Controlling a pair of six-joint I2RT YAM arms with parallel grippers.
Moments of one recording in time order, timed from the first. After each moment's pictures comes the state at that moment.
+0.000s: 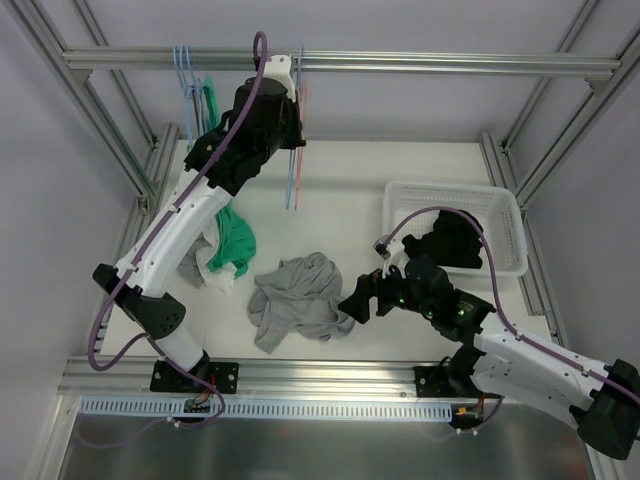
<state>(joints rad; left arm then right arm) -0.64 1.65 2.03 -0.72 -0.32 -0.30 0.88 0.81 0.49 -0.13 -0.19 0.46</state>
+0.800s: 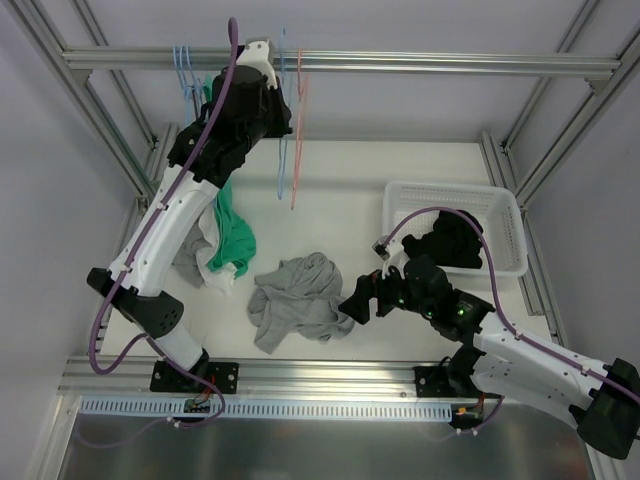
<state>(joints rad) -0.56 1.65 2.08 -0.72 -0.24 -0.33 0.88 0.82 0.49 -0.15 -0.19 0.46</state>
